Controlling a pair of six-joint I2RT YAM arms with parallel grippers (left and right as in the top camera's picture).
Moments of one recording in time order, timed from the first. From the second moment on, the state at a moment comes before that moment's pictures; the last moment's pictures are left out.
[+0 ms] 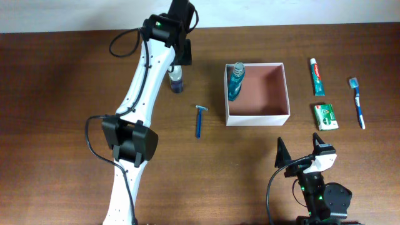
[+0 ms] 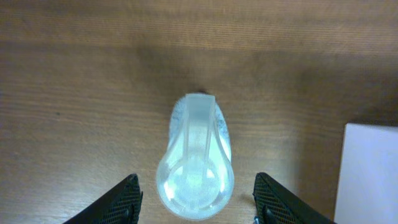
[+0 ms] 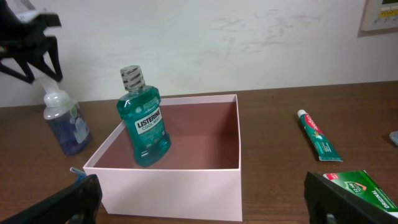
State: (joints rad) left arm -0.36 2.47 2.65 -1.41 -0.19 -0.38; right arm -0.12 0.01 0.01 -0.05 -0.25 0.11
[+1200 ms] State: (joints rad) left arm -0.36 2.47 2.59 -1.33 -0.18 -0.37; right arm -0.12 0.01 0.01 -0.05 -0.25 0.11
